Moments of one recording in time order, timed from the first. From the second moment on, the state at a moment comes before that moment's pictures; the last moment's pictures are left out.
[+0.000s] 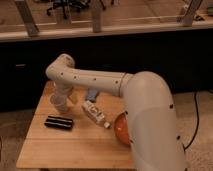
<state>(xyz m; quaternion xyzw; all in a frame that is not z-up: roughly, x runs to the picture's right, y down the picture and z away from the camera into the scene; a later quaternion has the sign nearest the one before) -0.226 0.057 0.829 -0.20 -0.21 -0.47 0.83</state>
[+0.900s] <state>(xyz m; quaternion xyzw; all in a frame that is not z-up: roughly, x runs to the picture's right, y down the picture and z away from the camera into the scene) -0.233 0.079 0.865 -0.22 -0.23 -0.47 0.82</state>
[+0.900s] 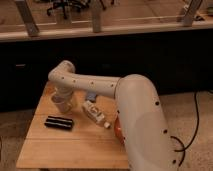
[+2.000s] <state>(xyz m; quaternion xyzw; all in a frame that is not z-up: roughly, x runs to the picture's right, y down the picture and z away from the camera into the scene) -0.220 0.069 0.849 -0.22 -0.23 -0.46 0.83</state>
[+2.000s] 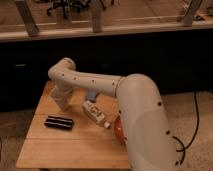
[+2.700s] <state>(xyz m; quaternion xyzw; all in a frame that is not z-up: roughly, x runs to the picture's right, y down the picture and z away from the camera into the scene) -0.176 0.050 0.826 -0.22 -0.22 -0.43 0.85</state>
